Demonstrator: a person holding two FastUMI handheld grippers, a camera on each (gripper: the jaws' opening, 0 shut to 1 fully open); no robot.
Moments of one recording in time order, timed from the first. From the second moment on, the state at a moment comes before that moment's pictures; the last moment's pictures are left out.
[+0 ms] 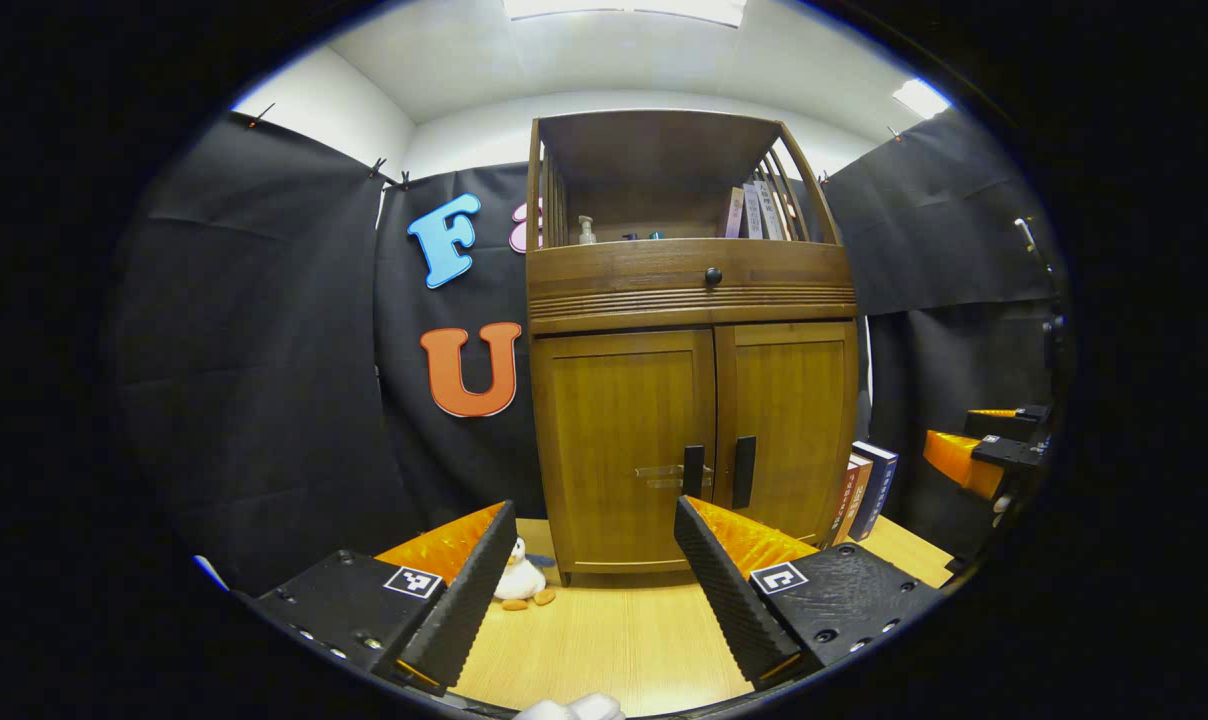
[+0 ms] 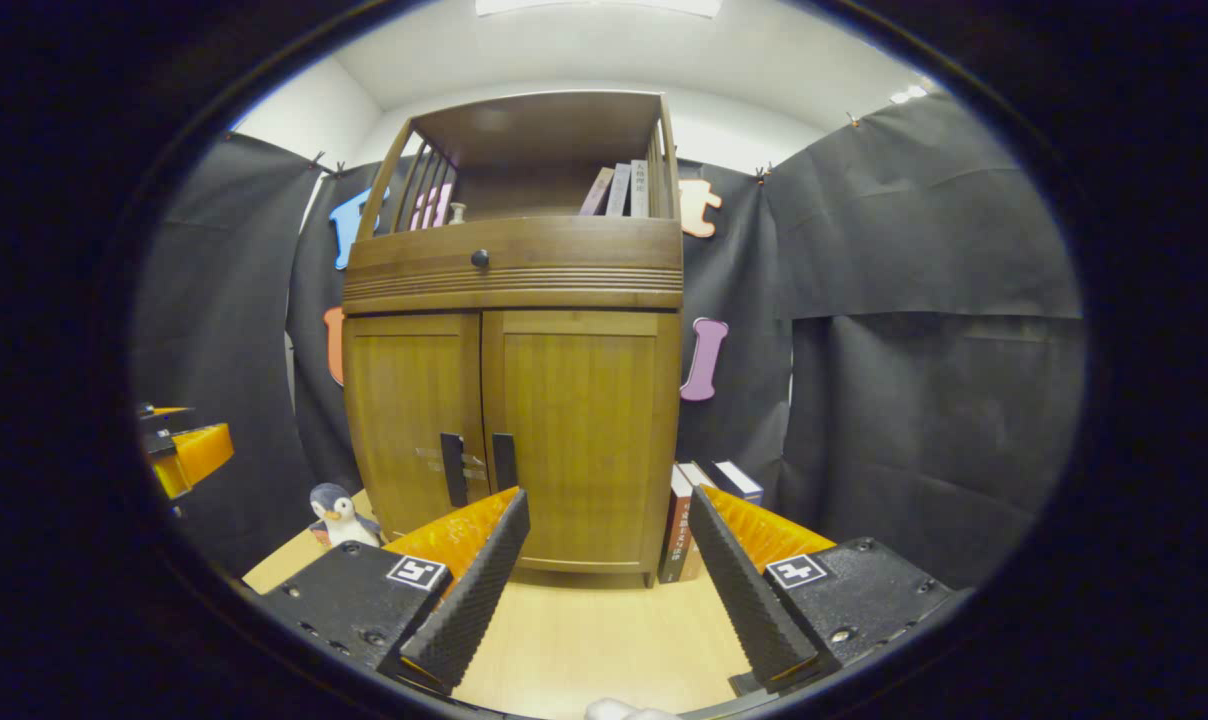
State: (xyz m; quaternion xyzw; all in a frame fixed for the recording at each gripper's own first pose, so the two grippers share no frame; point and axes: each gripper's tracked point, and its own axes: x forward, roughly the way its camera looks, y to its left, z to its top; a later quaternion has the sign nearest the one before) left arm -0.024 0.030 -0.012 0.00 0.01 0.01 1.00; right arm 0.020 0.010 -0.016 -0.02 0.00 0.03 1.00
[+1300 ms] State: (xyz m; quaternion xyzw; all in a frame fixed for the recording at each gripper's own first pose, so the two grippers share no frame) left arm -0.035 0.089 -0.031 0.00 0.06 0.14 0.99; right arm 0.295 0.160 -0.089 -0.02 0.06 0.09 0.99
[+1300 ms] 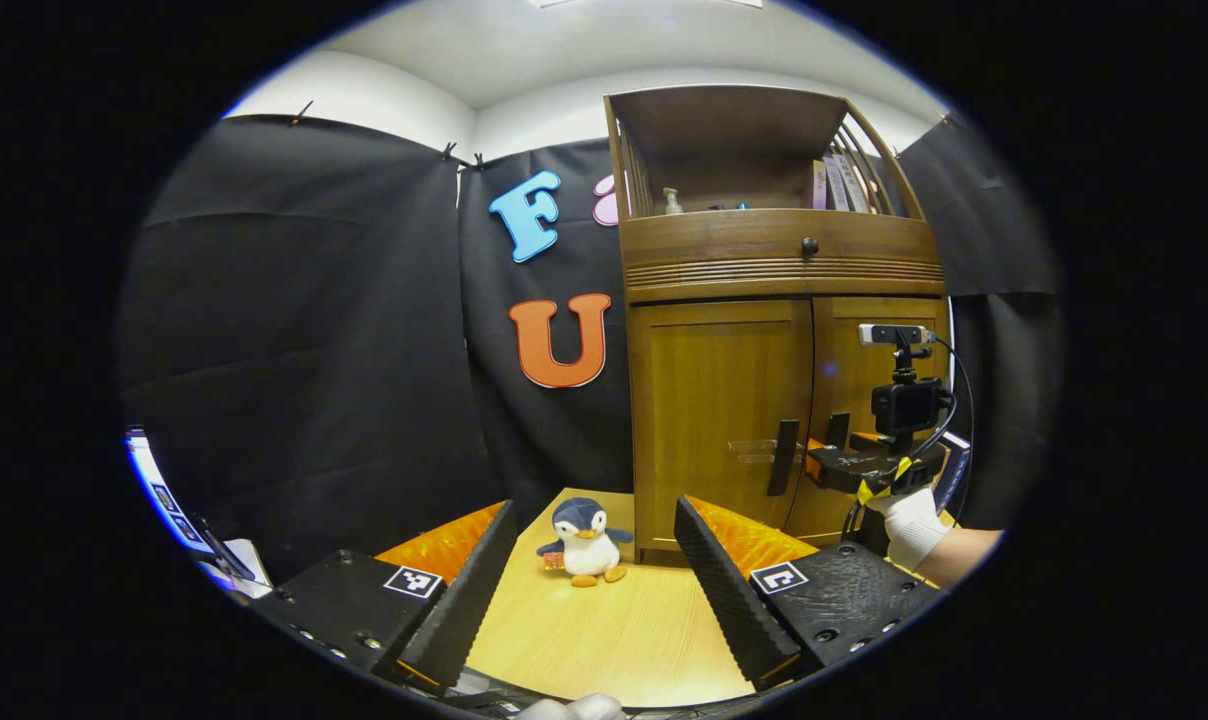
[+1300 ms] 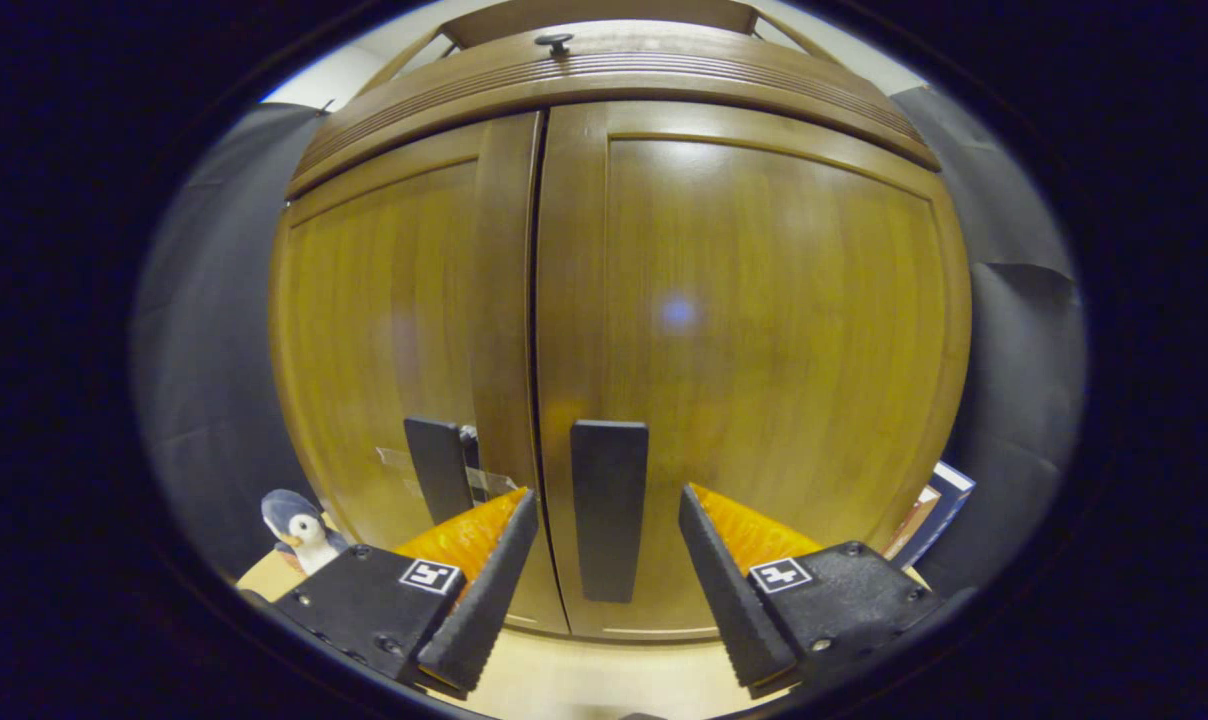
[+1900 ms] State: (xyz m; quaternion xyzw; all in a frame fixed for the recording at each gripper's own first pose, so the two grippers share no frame) left arm -0.036 0.093 -0.033 0.00 0.06 0.15 0.99; right arm 0.306 0.161 -0.093 -0.02 0.07 0.08 0.99
